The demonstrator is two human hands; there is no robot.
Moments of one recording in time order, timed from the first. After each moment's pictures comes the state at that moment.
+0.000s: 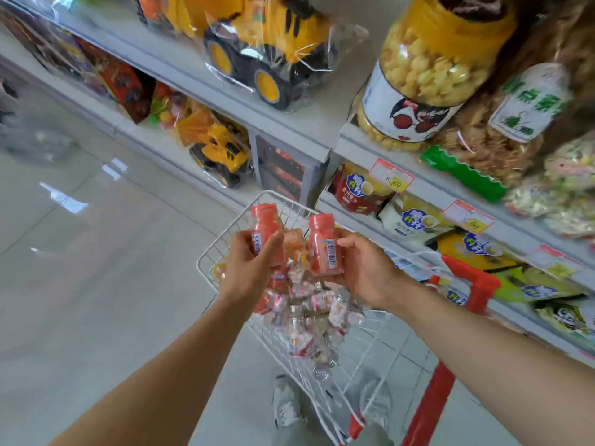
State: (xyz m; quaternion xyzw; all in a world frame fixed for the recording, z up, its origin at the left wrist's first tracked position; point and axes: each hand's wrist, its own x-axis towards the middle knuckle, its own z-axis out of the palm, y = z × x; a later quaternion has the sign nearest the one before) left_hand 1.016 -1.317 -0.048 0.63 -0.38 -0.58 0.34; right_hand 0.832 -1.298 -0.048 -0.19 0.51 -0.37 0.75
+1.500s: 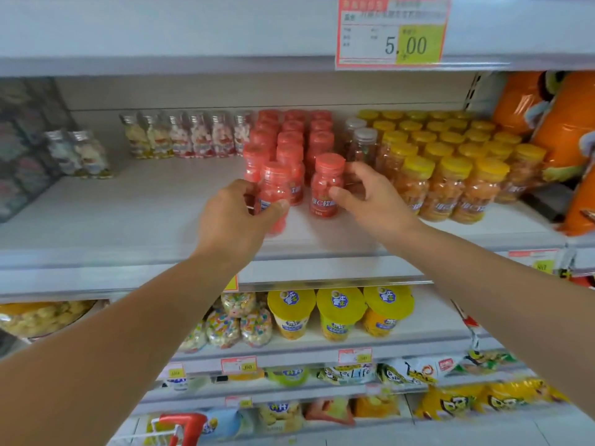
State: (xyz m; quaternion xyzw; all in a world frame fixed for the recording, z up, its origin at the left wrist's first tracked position) left_hand 0.527 -1.232 0.258 0.35 -0.81 -0.37 0.30; right_hand 0.363 -1.120 0.244 -0.43 0.74 -0.52 0.08
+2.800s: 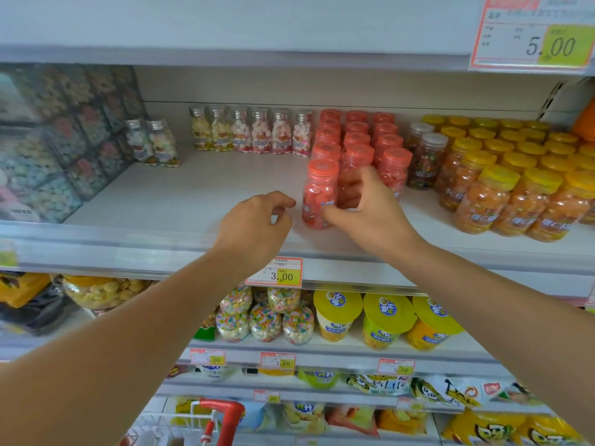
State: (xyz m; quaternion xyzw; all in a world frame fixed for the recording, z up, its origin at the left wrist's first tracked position) left_hand 0.578 -1.277 0.251 0.34 -0.88 -0.26 0.19; right_hand 0.430 -1.182 0.239 -0.45 0.73 -0.51 0.07
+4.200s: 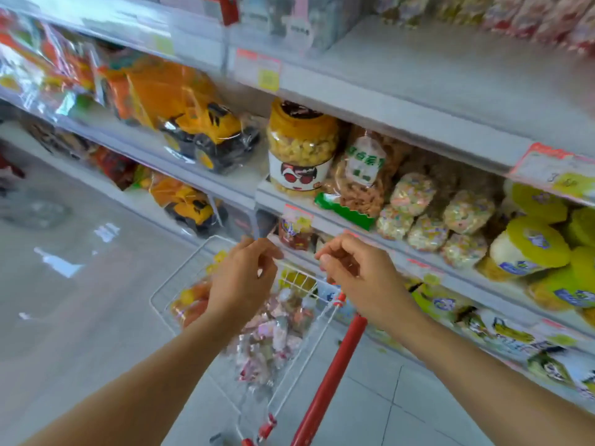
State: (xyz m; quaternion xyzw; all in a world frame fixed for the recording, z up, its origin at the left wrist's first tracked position) left_hand 0.890 -1.268 0.064 0.54 -0.77 -0.25 0.23; right_hand 0.707 -1.198 0.100 -0.58 0.62 -0.40 0.34
